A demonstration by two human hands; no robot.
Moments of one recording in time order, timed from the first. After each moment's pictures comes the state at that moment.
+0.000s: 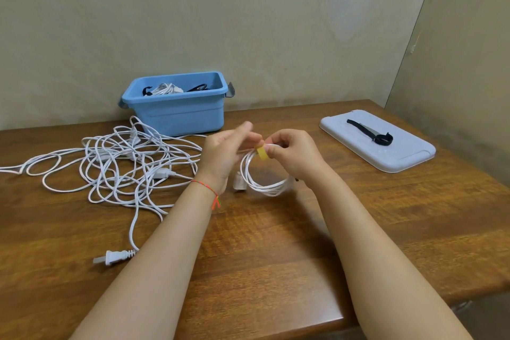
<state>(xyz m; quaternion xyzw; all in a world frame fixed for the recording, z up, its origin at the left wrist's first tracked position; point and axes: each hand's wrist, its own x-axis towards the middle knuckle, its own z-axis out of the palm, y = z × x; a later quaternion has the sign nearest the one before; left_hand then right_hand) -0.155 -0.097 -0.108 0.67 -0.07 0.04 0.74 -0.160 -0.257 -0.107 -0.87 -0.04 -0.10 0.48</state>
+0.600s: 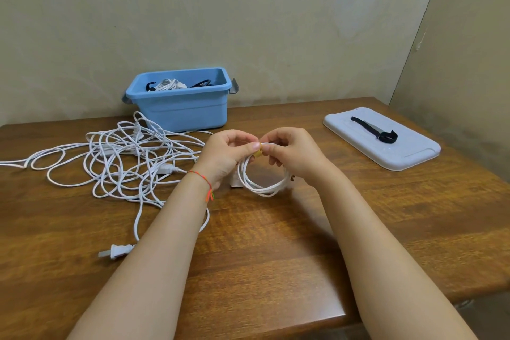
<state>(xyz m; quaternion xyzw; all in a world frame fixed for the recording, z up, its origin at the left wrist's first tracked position) -0.151 -0.082 -0.111 0.75 -0.09 -0.01 0.65 -0.164 -0.252 -0.106 -0.86 -0.09 -0.06 0.50</state>
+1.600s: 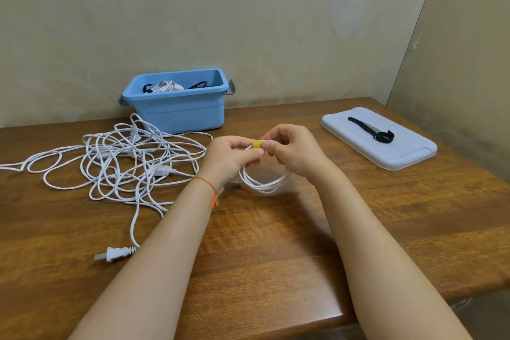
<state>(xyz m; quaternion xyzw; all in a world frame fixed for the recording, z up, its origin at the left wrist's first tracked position) -0.151 -0.092 -0.119 0.76 -0.08 0.00 0.65 -0.159 -0.261 -0.106 -0.86 -0.08 -0.09 0.49</state>
